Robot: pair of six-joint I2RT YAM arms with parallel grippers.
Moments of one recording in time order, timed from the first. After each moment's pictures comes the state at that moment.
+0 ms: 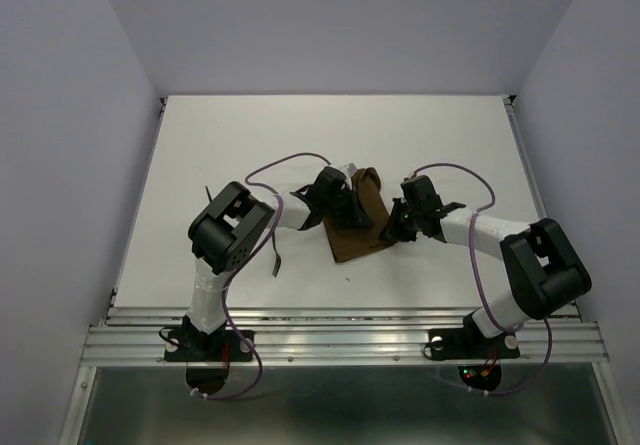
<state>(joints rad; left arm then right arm) -0.73 2.02 1.09 0.24 0.37 -0.85 0.45 1.52 0.72 -0.16 -0.17 0.71</state>
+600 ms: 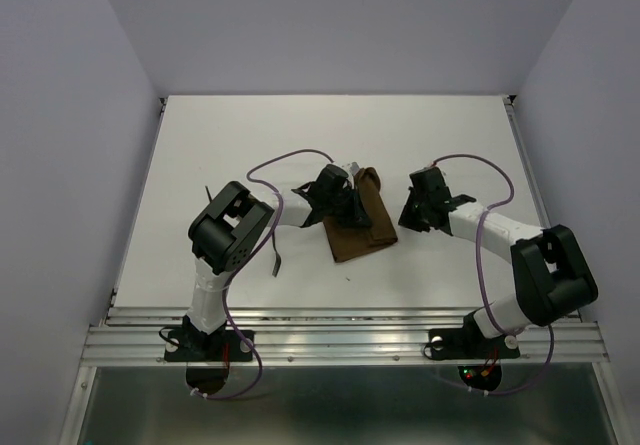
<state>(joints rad) -0.73 2.02 1.13 0.17 0.36 -0.79 0.39 1.45 0.78 -0.26 0.10 0.72</state>
